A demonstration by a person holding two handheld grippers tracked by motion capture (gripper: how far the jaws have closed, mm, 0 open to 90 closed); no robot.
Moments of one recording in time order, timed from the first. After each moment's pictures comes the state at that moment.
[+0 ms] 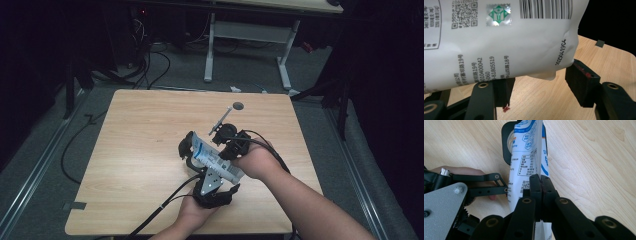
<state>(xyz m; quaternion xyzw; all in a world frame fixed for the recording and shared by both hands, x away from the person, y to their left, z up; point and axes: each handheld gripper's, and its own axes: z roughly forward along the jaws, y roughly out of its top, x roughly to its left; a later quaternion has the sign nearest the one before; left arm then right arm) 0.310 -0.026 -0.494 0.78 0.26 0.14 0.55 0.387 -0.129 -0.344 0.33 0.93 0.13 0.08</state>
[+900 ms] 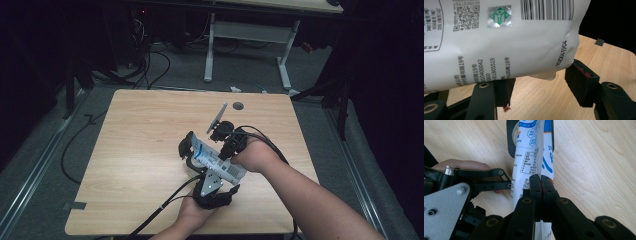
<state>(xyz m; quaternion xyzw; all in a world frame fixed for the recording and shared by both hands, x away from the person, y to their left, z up) 0.308 -0.026 -0.497 0.78 0.25 0.14 0.55 0.399 -0.125 -0.343 0.33 0.94 0.09 0.03</state>
